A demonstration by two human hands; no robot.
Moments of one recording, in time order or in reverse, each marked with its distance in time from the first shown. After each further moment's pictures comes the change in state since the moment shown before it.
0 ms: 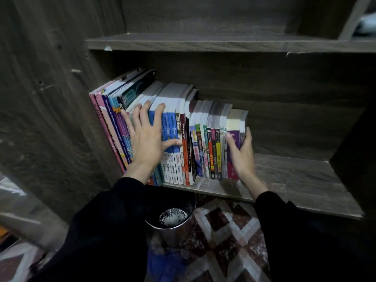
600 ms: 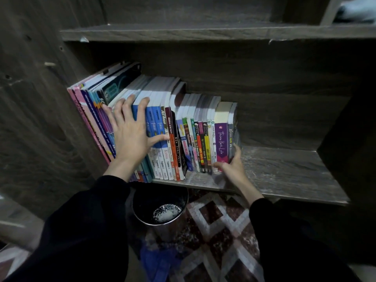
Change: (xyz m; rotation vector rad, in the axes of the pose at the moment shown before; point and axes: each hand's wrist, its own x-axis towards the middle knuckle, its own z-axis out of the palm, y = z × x) left_hand 0.000 -0.003 0.003 -0.036 0.039 0.021; right_hand -0.012 0.050 0.001 0.025 -0.173 0.298
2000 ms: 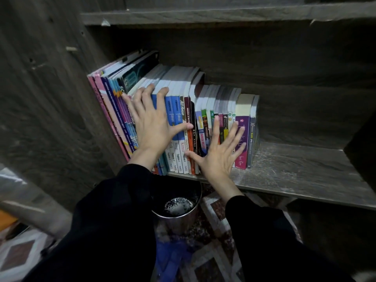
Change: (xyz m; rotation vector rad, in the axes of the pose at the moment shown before) left_hand 0.002 0.004 0.007 -0.025 0.070 -0.043; right_hand -0.034 -0.038 0.077 -0.736 0.268 -0.487
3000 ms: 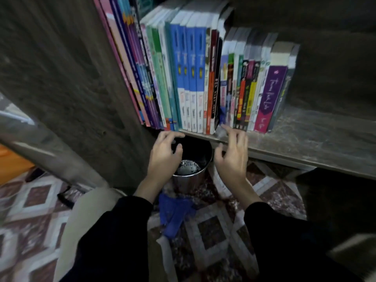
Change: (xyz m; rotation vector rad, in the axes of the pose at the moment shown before) left_hand -0.165 -0.029 0.050 -0.669 -0.340 -0.294; right_hand -0.080 0.046 0.047 0.309 0.138 -0.199
